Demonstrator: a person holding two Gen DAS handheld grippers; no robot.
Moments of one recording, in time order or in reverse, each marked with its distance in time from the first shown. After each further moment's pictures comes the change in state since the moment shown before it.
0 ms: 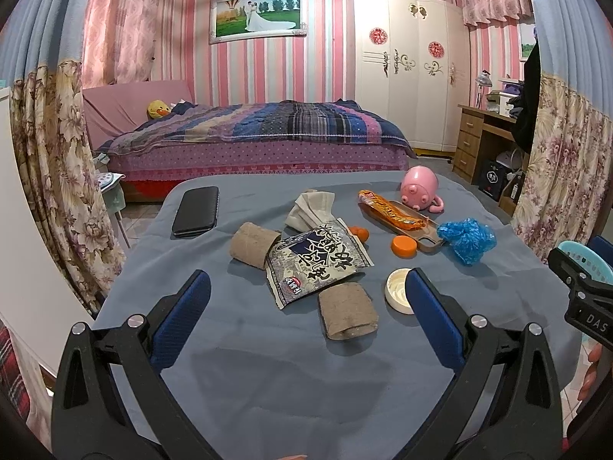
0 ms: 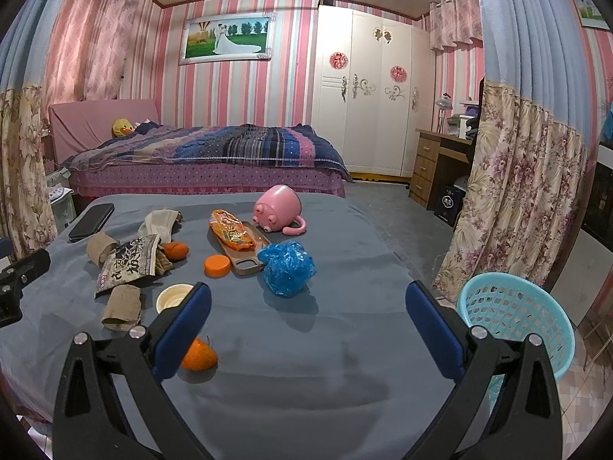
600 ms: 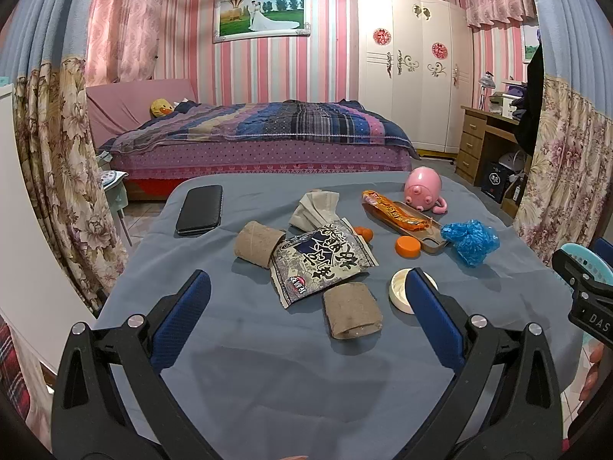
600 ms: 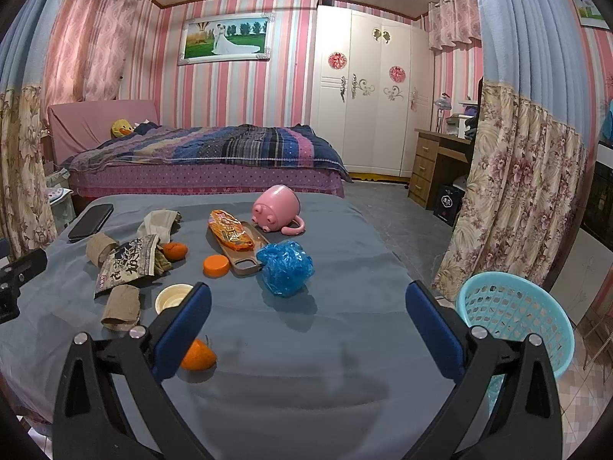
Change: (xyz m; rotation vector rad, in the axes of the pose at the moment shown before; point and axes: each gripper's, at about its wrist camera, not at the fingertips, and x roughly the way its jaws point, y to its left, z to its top) left arm 0.001 0.004 0.000 -0.008 0.000 0.006; right arm -0.001 -0.002 0.000 0.001 0.000 -0.002
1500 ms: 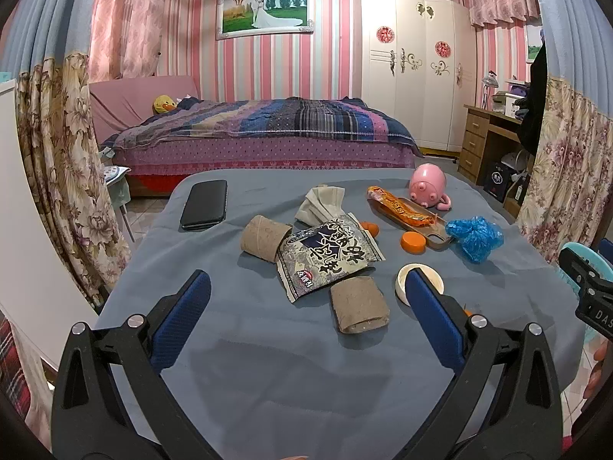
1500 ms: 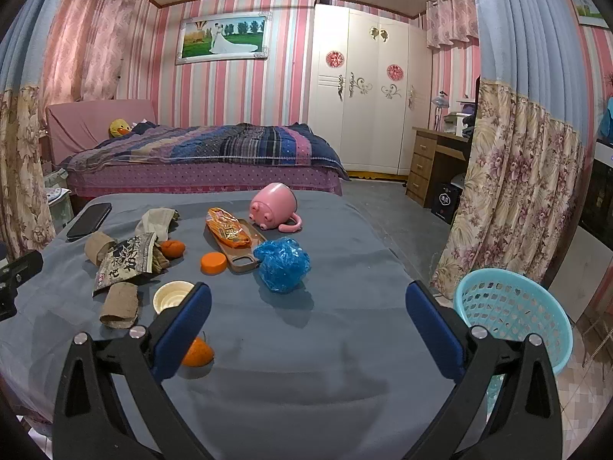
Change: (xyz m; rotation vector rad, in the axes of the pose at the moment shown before) left arm -0.001 0.004 -0.005 -0.006 0.010 0.011; right arm -0.002 -0.002 -0.002 0.003 0.003 -0.009
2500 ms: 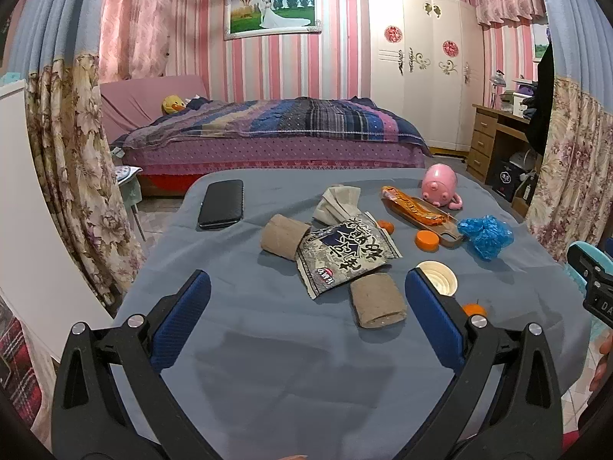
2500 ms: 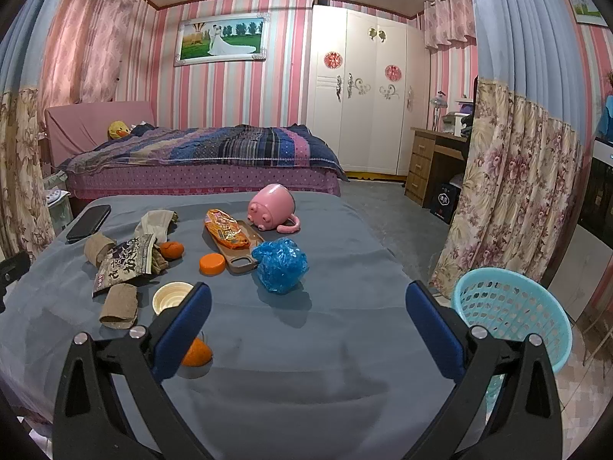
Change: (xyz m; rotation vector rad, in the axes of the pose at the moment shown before) left arm -0.009 0.016 0.000 -0.003 0.002 0.037; right arm -0.002 -0.004 -0.002 0.008 -0.001 0.000
